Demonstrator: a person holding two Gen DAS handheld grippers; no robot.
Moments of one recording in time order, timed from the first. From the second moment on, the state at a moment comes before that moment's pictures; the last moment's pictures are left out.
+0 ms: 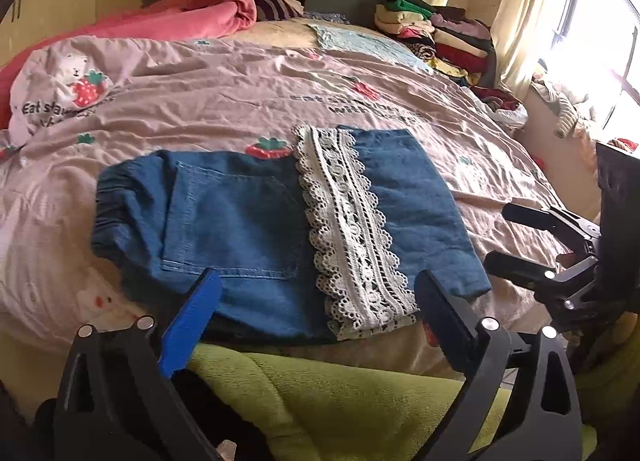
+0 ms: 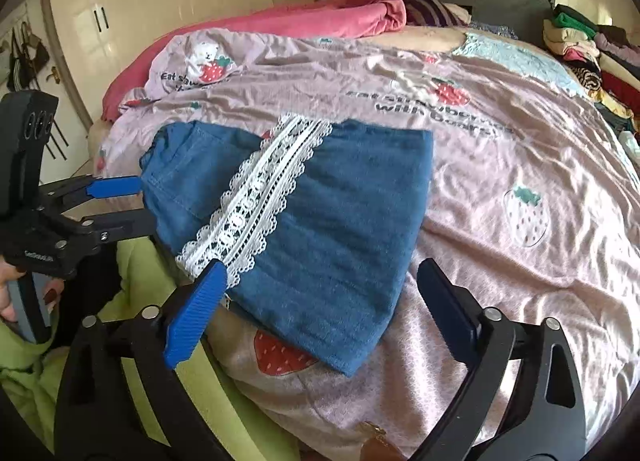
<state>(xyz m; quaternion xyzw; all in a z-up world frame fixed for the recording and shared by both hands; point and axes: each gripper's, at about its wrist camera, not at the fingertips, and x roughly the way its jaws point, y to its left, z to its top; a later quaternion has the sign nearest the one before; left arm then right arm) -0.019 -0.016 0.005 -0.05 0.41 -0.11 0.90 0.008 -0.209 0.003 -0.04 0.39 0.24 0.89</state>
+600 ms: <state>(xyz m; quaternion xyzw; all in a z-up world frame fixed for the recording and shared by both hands) -0.025 0.018 0.014 -0.06 0.40 -0.06 0.91 0.026 -0.175 0.046 -0.05 0.35 0.27 0.89</state>
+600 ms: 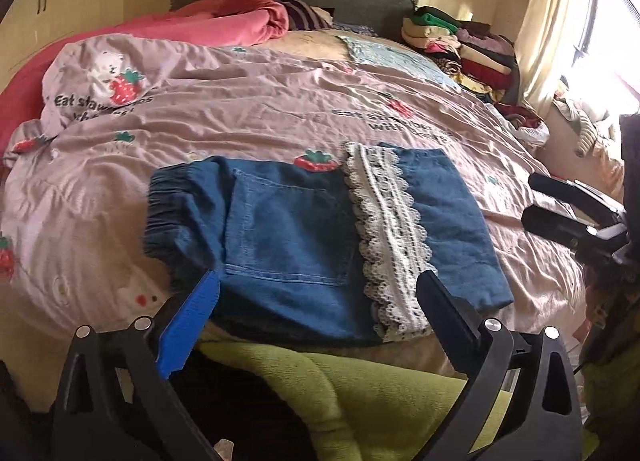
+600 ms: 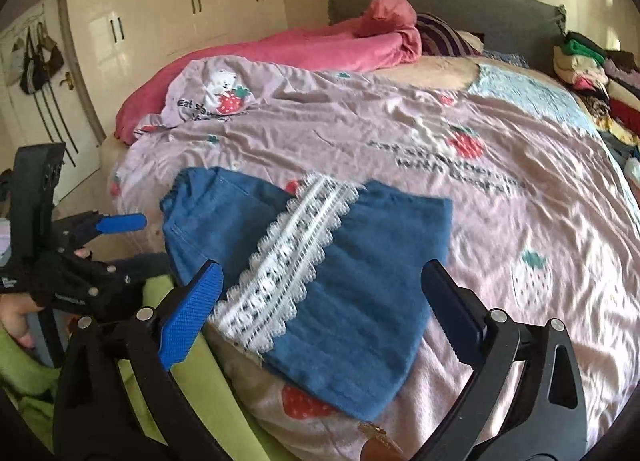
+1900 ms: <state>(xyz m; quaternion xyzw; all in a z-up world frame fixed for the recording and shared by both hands) 0.009 0.114 -0.059 -0.25 0.43 -0.08 0.86 0.118 0.051 0.017 -0.20 0.42 0.45 0.76</state>
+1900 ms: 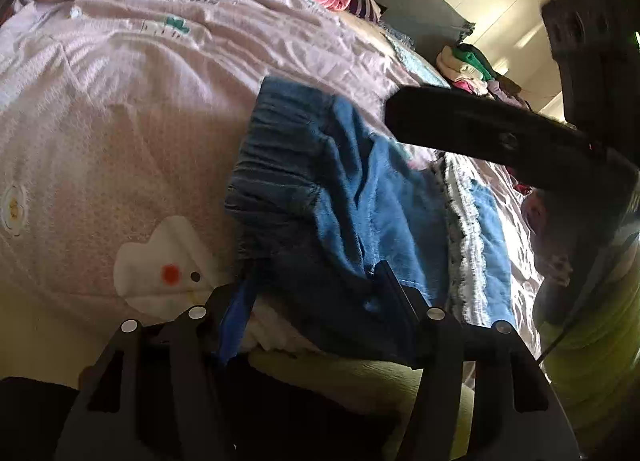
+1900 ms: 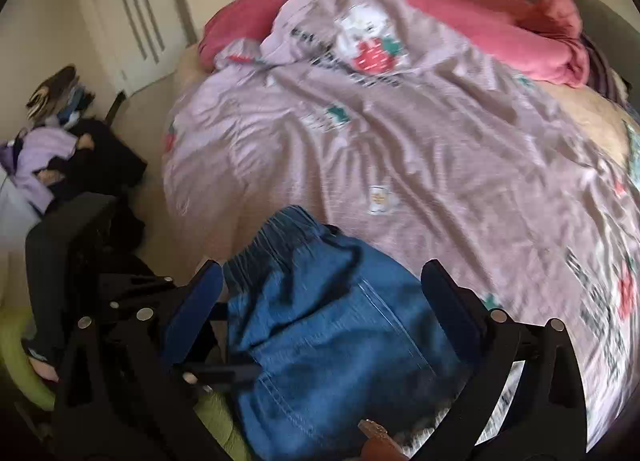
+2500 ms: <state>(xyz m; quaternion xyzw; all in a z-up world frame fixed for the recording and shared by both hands) -0.002 0.124 -0.067 -0.26 0.42 -0.07 0.87 0.131 0.083 -0.041 -0.19 0.48 0.49 0.70</state>
